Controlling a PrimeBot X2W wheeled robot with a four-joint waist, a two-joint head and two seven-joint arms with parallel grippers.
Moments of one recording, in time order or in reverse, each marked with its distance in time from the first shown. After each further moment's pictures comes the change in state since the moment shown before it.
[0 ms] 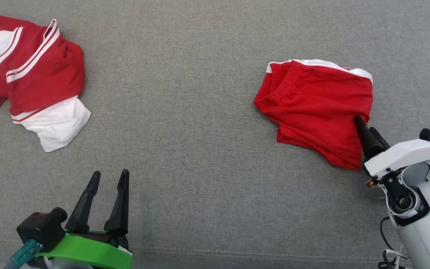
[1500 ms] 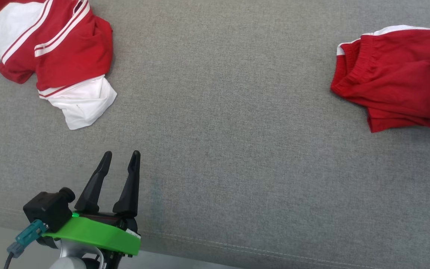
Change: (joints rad) left arm -0.088 -0.026 -0.024 0.002 -0.014 -0.019 0.030; right arm -0.294 -0.272 -0.005 0.156 -0.042 0.015 0.243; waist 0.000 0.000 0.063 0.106
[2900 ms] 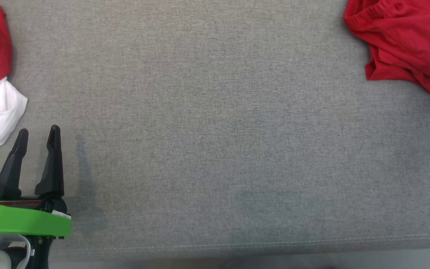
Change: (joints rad) left arm 0.026 0.132 0.243 -0.098 -0.044 0.011 0.044; right arm -0.130 -0.003 -0.068 0.004 0.061 0.004 0.070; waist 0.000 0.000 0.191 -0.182
